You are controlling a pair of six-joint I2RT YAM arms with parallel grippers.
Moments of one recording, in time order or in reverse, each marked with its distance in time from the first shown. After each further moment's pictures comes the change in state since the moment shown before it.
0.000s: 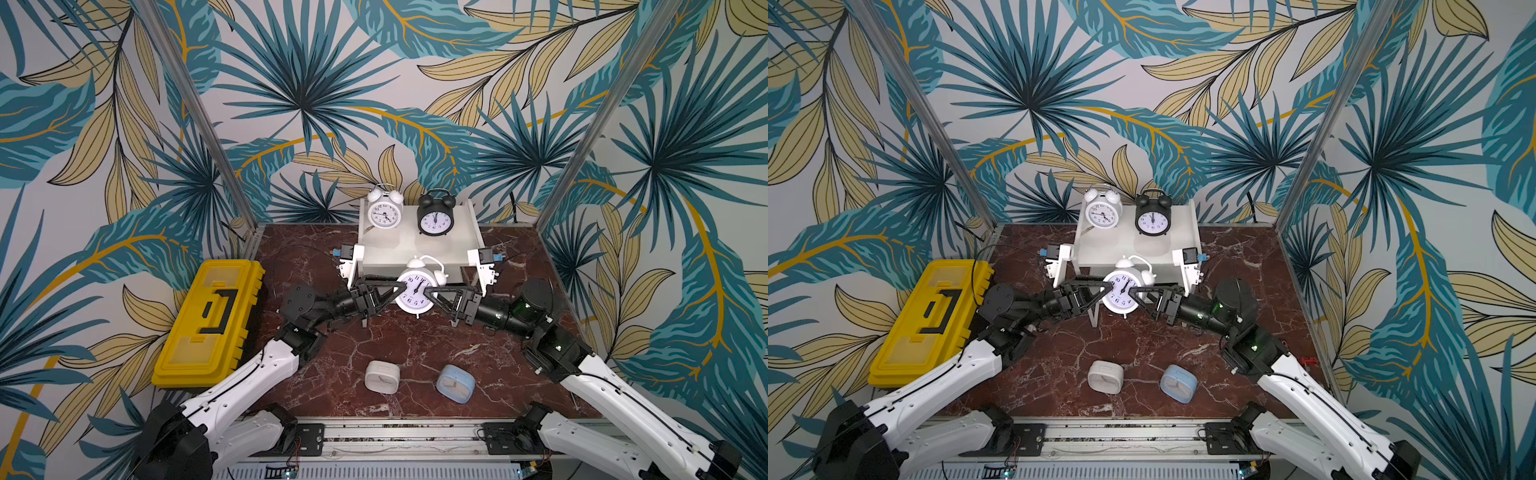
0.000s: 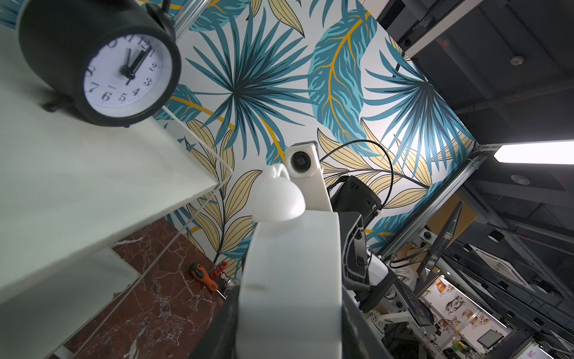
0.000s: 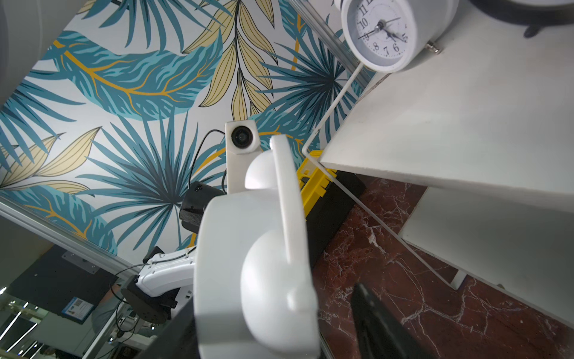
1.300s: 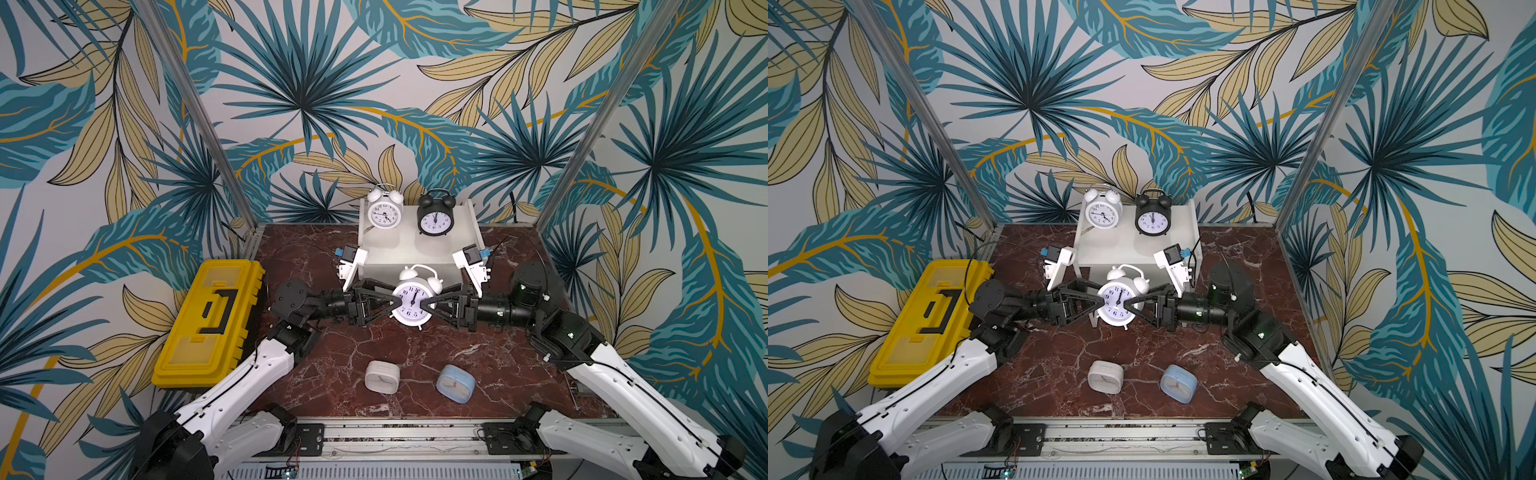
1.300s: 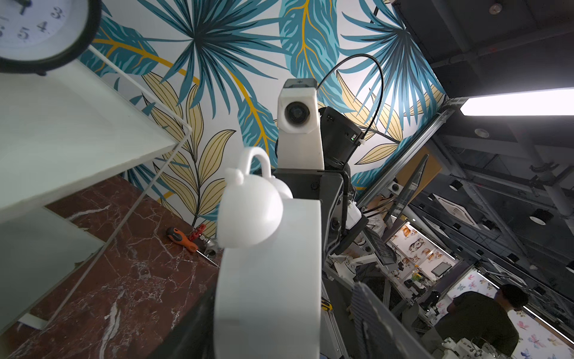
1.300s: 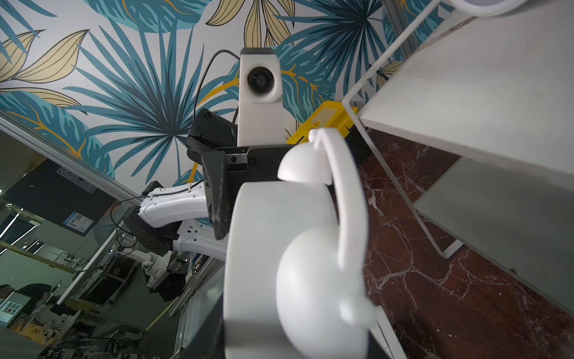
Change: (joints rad) left arm 0.060 -0.013 0.031 -0.005 0.267 -0.060; right arm 0.005 0.077 0.220 -0.356 -0.169 -0.261
